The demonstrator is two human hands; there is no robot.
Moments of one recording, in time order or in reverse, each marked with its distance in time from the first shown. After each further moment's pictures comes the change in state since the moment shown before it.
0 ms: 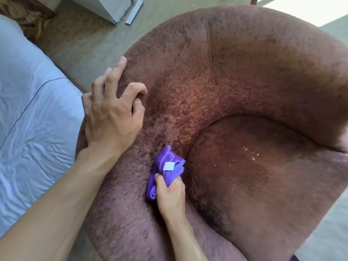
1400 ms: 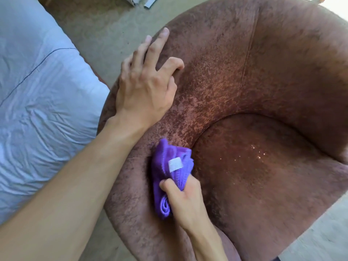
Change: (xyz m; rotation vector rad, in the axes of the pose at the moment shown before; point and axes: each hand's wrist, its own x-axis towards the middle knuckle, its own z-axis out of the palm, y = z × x) left_hand -0.009 -0.010 0.000 -0.039 0.023 0.066; right_hand -0.055 -0.033 -0.039 -0.085 -0.319 -0.229
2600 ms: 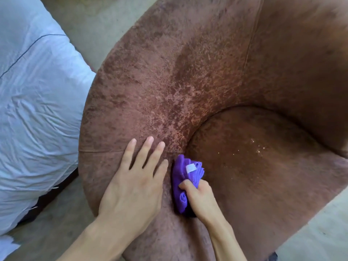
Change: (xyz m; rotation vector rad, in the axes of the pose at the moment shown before) left_hand -0.174 0.035 -0.008 0.182 -0.628 0.209; right_hand 0.011 0.083 -0.031 -0.002 -0.051 0.412
